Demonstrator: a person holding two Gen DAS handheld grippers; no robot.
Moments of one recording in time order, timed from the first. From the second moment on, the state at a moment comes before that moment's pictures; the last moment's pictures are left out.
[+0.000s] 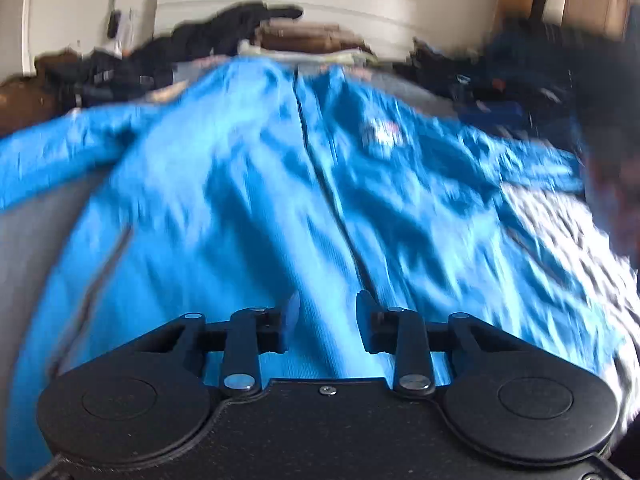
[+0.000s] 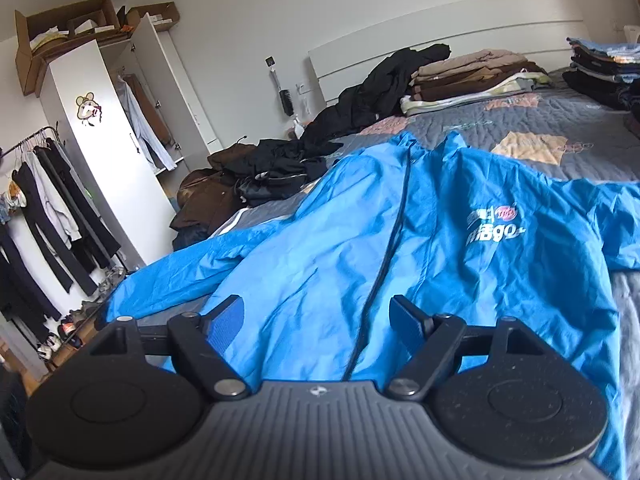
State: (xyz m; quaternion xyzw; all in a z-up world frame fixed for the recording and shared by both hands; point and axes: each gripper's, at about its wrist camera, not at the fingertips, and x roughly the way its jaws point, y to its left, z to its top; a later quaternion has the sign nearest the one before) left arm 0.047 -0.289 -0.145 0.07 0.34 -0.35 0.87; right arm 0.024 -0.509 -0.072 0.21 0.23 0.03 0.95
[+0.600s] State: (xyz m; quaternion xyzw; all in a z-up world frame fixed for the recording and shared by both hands) left arm -0.029 -0.306 -0.199 0.13 0.32 -0.39 0.85; right arm -0.022 -0.474 -0.091 0.18 0.25 0.04 0.95
